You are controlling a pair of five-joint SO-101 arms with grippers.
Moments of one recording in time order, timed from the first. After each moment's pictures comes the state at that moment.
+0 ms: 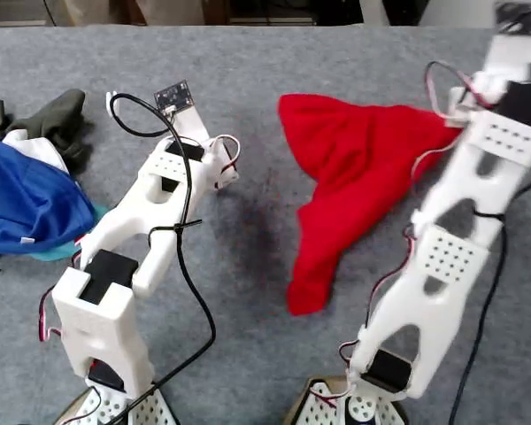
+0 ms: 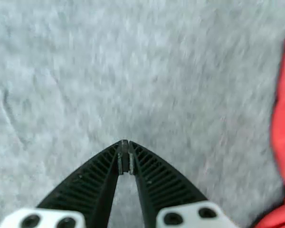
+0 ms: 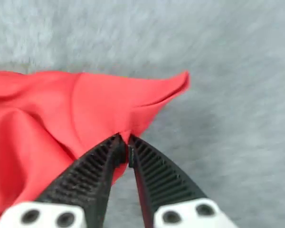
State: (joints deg) left arm 14.9 17.3 8.4 45.9 29.1; right arm 23.2 52.3 -92.4 101.1 9.3
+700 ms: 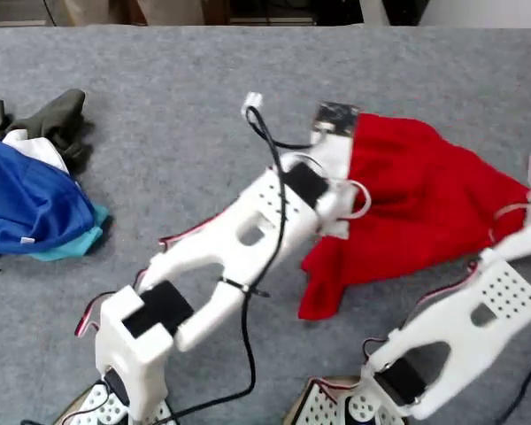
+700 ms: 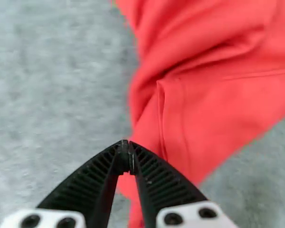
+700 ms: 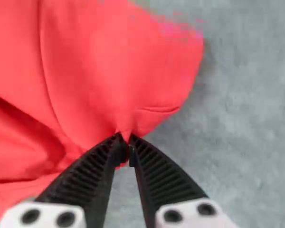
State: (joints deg) left arm 44.0 17.3 -13.5 67.5 20.2; right arm 49.4 67.6 -82.8 101.3 24.4
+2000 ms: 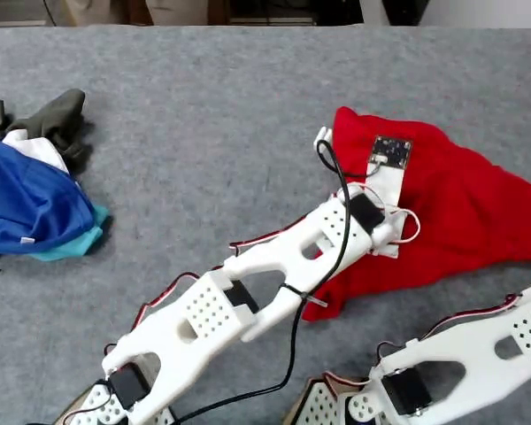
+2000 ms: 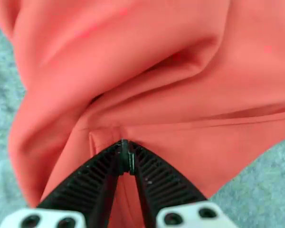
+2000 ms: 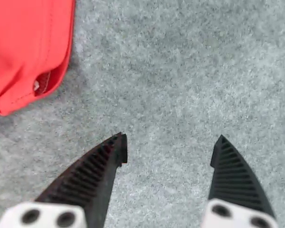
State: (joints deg) left arm 50.9 52.3 -49.1 66.1 26.2; right arm 63.9 67.7 -84.8 101.3 32.5
